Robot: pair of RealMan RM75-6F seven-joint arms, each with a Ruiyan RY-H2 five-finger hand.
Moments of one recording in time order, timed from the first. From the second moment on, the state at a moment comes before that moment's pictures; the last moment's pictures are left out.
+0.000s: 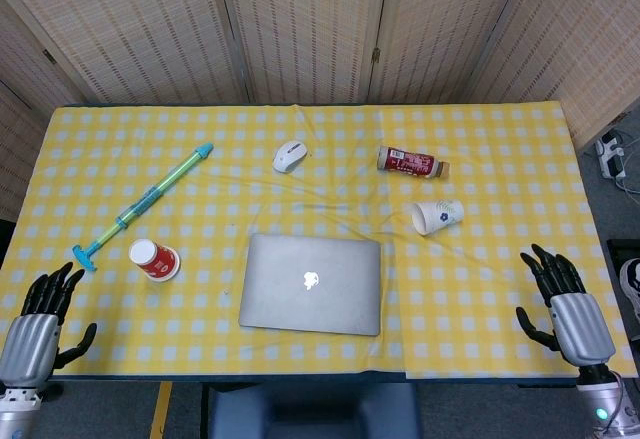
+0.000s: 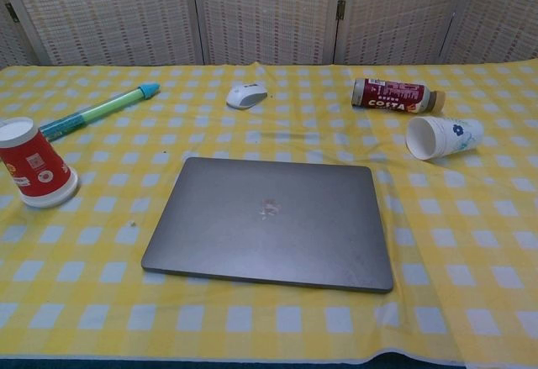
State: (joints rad) left arm -0.06 -1.22 0.00 -1.56 1.56 1.56 -0.02; right arm 0.13 -1.17 -0.07 -1.56 -1.55 1.55 0.14
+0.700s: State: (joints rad) left arm -0.08 -1.22 0.01 -1.57 1.60 1.53 -0.04; right arm 0.20 -1.19 -0.06 -1.61 -1.68 1.44 0.07
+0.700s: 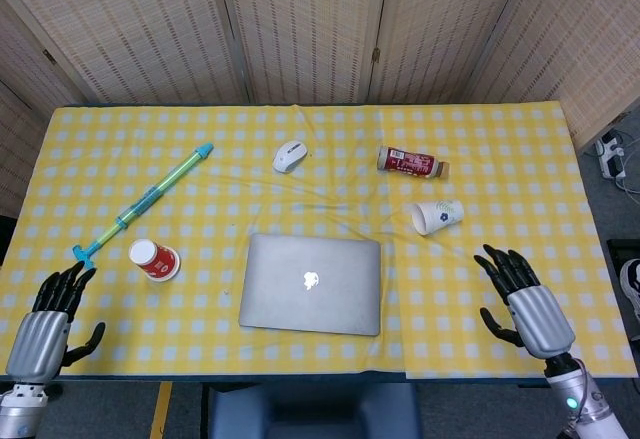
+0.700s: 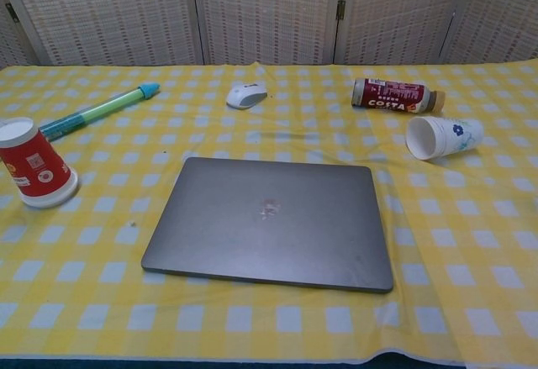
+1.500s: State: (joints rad) left arm -0.06 -1.21 0.04 -1.52 1.66 1.57 -0.11; right arm 0.48 -1.64 0.05 -1.68 -1.54 0.96 -0.41
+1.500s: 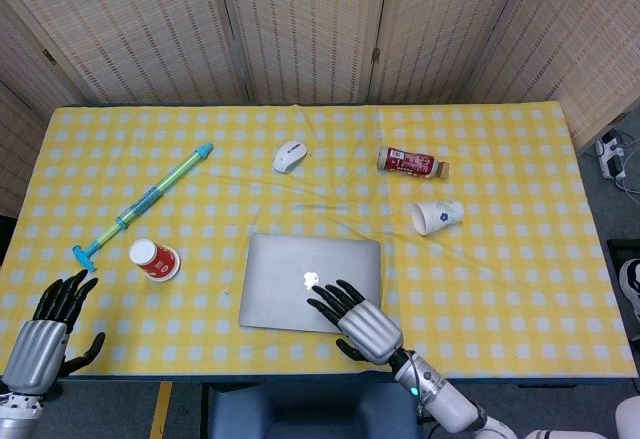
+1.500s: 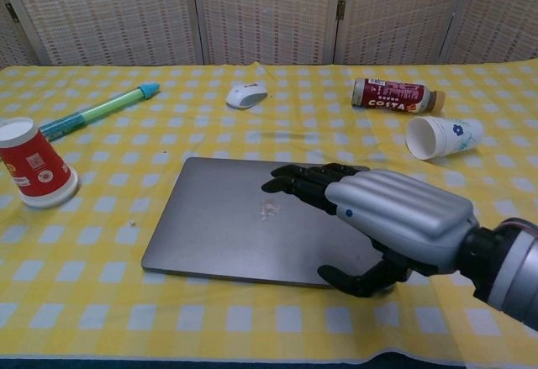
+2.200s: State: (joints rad) left arm -0.08 -1.21 0.03 -1.52 1.64 1.54 -0.11; right arm 0.65 -1.90 0.12 -1.46 -1.33 0.84 -0.62
